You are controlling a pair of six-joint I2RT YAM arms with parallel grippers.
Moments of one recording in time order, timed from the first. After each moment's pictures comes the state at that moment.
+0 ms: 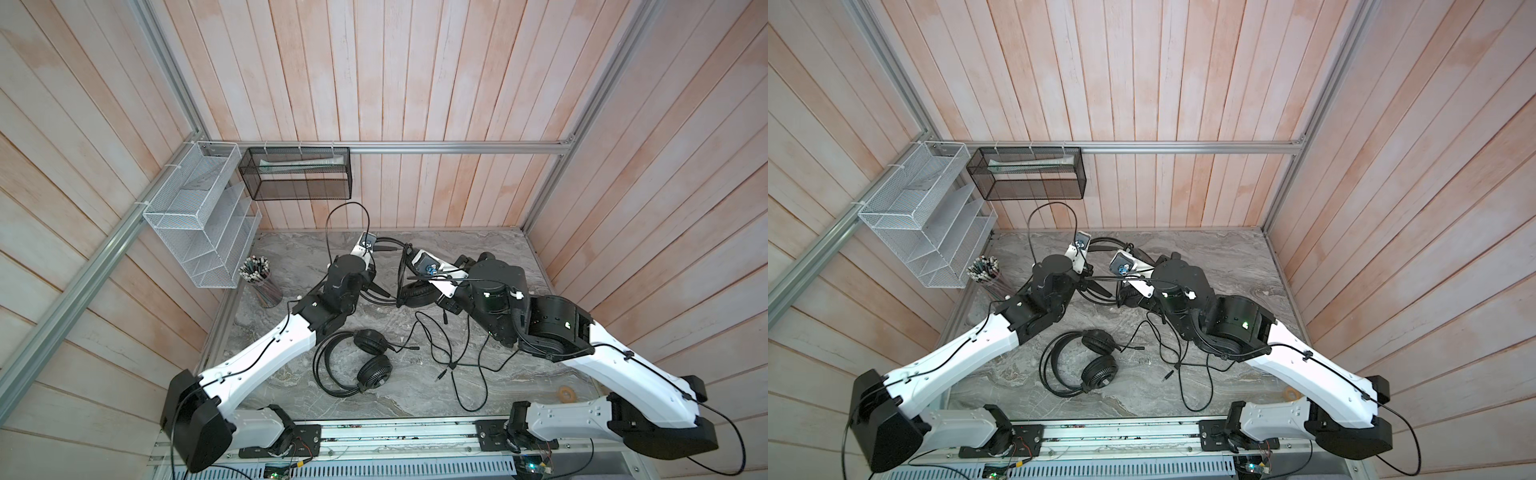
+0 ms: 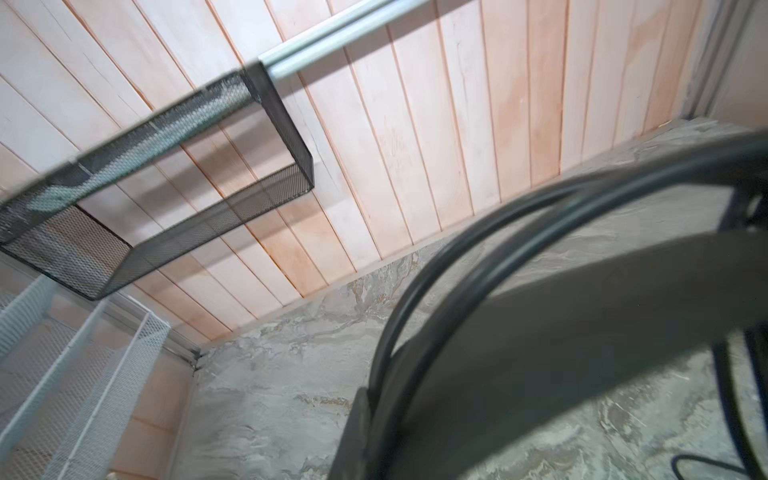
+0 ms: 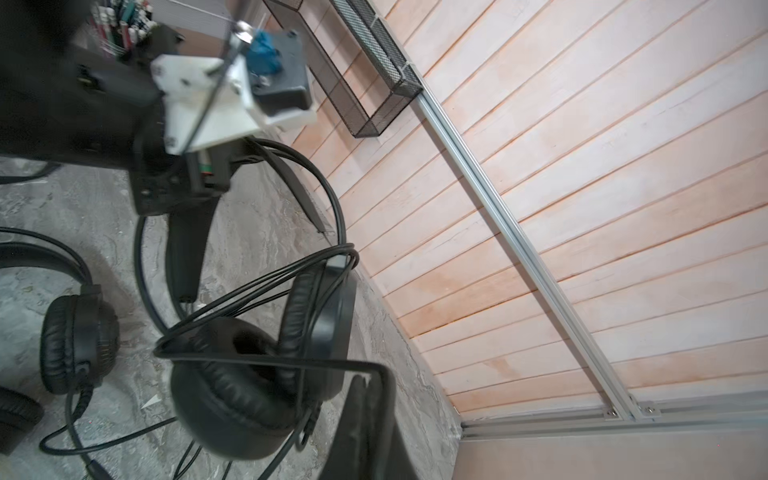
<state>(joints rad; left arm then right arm) -0.75 1.25 1.04 0.00 -0.56 0.27 1.12 1.19 1.58 -0.74 0.64 -0.52</state>
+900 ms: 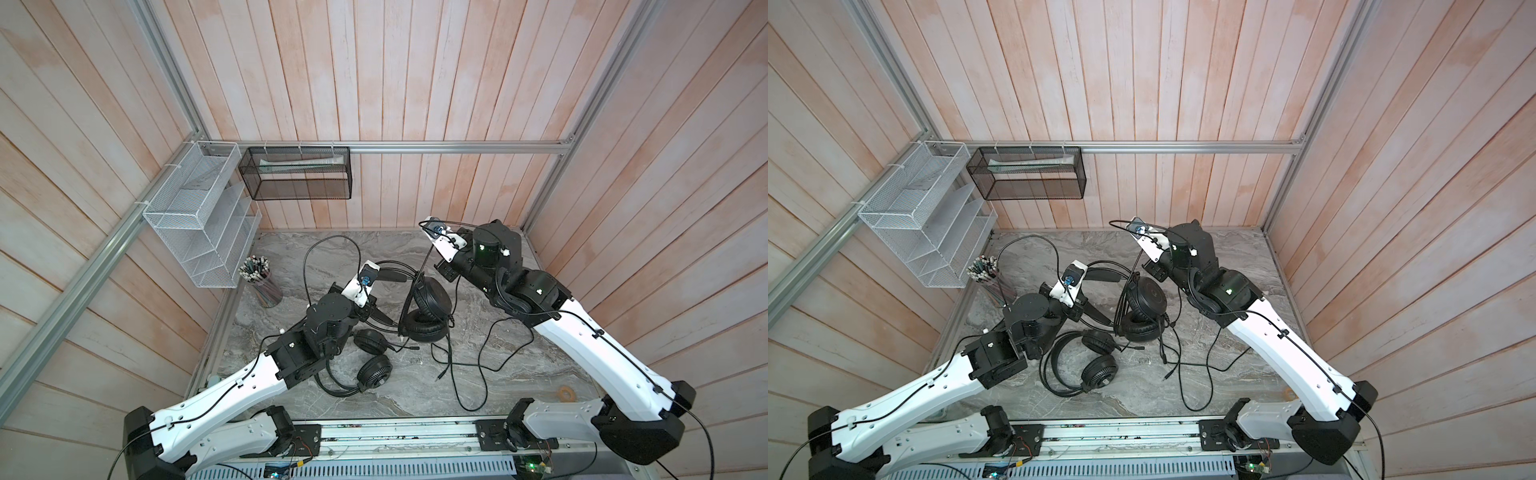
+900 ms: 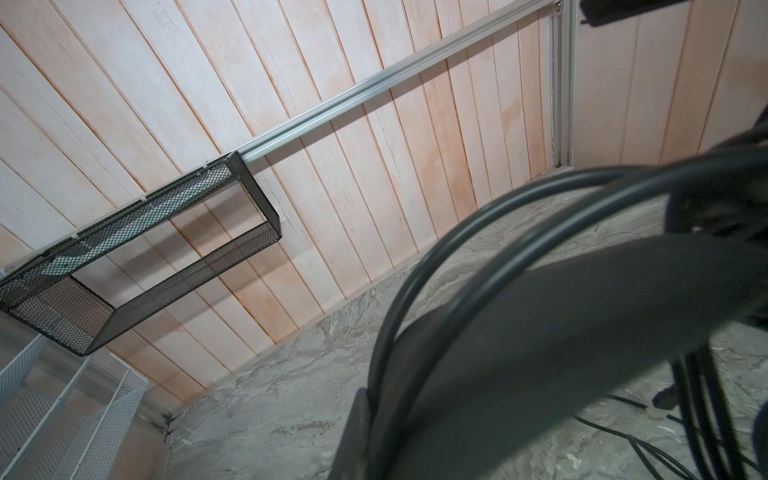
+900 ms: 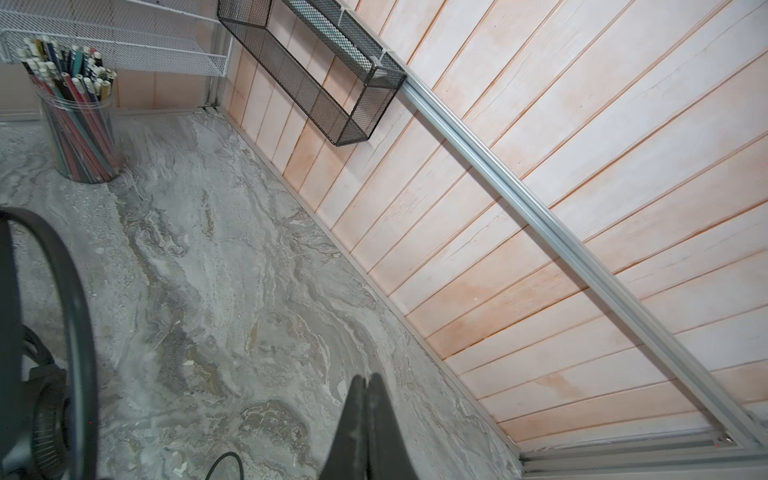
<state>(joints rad) -0.94 0.99 0.91 -0.07 -0.56 0.28 0.75 1.27 1.51 -0.53 0.22 -0.46</state>
